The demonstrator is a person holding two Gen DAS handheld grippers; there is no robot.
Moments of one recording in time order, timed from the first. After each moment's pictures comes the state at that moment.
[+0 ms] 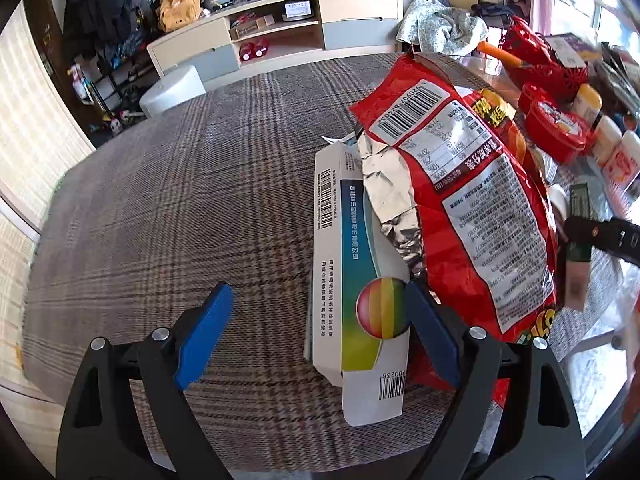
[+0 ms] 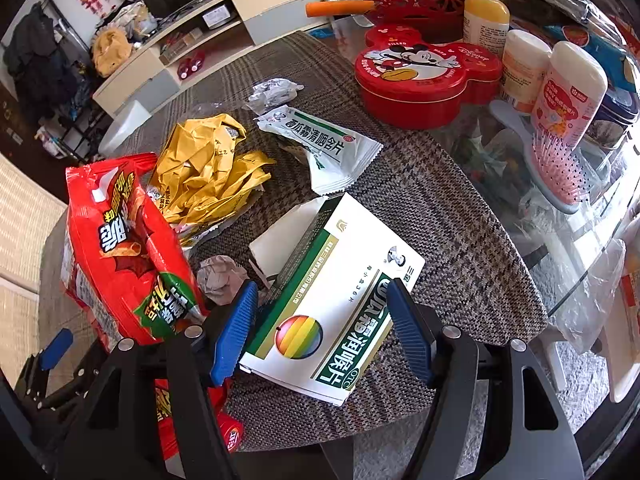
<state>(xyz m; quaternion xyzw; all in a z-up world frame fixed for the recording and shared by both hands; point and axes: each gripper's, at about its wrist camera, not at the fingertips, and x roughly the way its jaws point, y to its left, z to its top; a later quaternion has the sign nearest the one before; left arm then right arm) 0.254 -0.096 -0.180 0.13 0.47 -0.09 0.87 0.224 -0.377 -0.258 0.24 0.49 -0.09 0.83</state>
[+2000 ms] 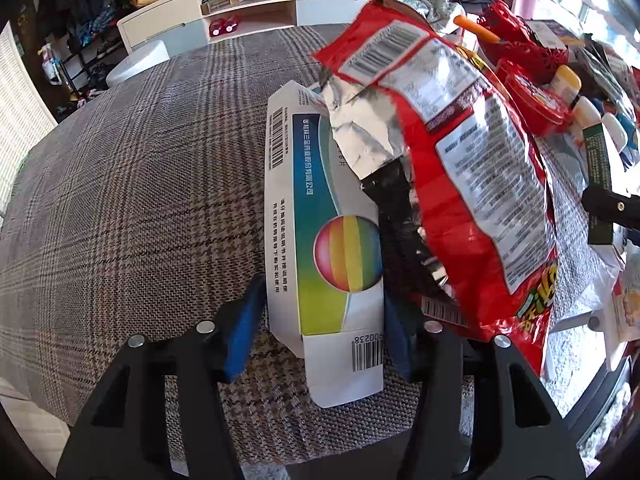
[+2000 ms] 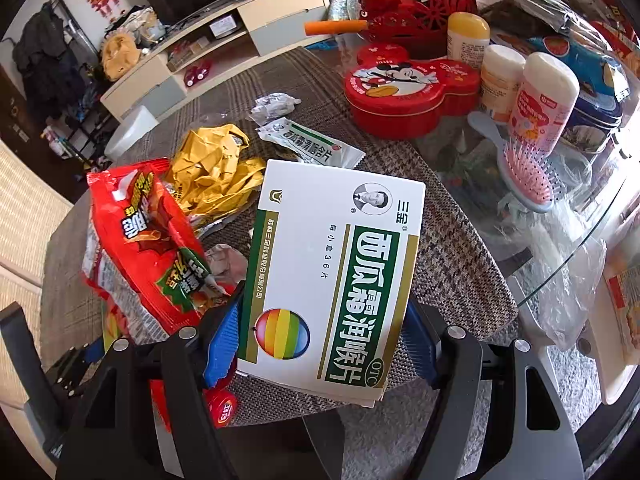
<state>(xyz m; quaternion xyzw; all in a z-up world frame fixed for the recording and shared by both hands) 0.249 -0.093 -0.212 0.09 0.50 -0.14 0.85 0.196 -0.379 -0.241 0.22 0.47 -0.09 0.85</state>
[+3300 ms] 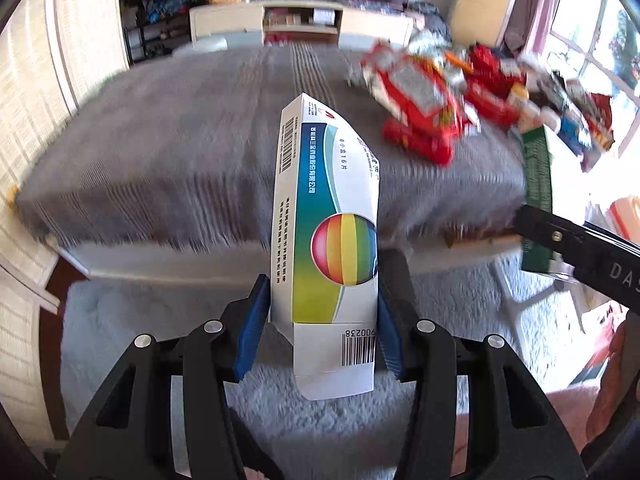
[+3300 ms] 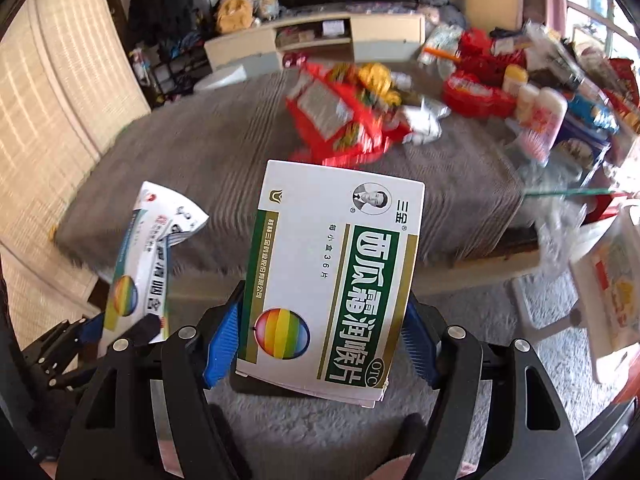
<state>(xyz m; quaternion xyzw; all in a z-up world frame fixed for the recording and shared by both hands) -0.011 0.000 -0.205 0.00 0.46 -0.10 0.88 0.002 -0.228 -0.227 0.09 0.44 0.01 0.89</state>
